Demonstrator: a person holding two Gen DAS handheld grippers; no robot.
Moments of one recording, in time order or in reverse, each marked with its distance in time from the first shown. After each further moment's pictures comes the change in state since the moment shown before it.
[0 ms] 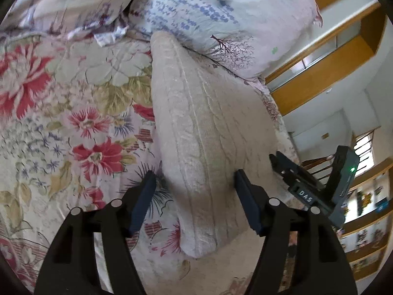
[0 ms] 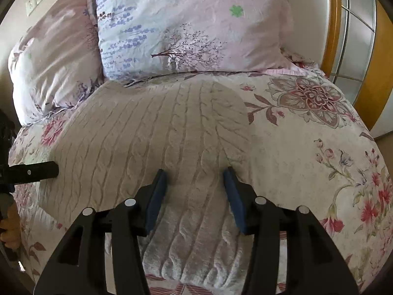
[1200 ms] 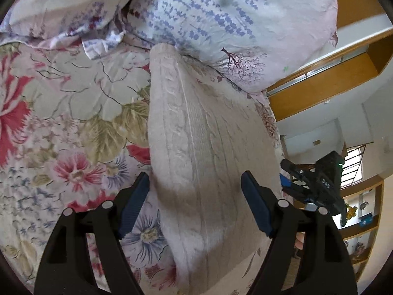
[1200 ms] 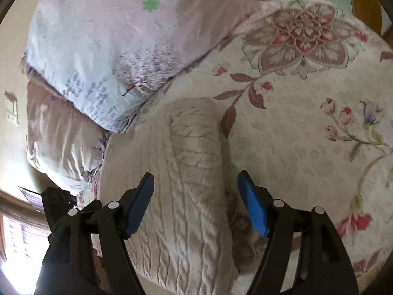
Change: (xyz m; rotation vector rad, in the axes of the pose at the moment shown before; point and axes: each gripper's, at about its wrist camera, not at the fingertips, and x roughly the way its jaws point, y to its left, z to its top) left arm 0.027 0.023 0.058 -0.109 0.064 -0.085; right arm 0.029 -0.087 0.038 0.529 0.194 0.319
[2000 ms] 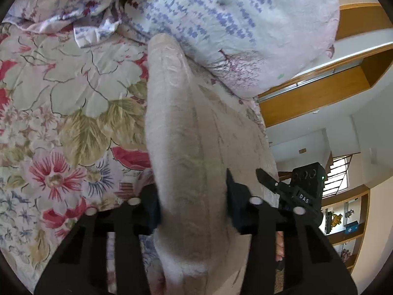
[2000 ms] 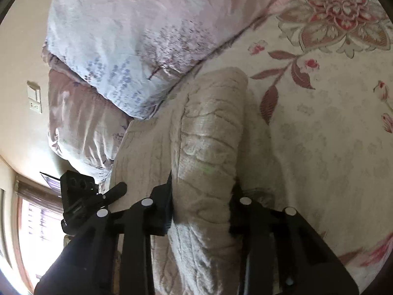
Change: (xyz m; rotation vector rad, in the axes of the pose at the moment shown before) left arm 0.007 0.005 -0.004 -0.047 -0.024 -0.105; right arm 0.022 0.010 -0.014 -0.057 0.018 0.211
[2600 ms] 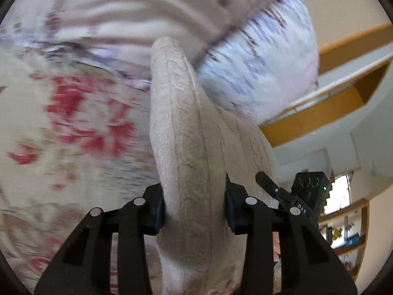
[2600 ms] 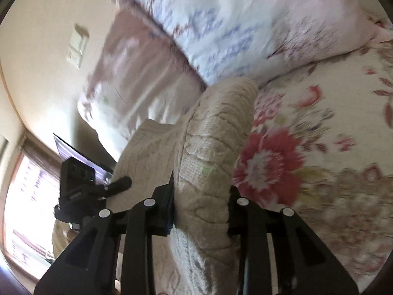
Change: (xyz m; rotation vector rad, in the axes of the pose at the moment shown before) left arm -0.160 0.057 -0.018 -0.045 -0.161 0.056; right arm 0.074 0.136 -0.054 -0.260 -0.005 0.089
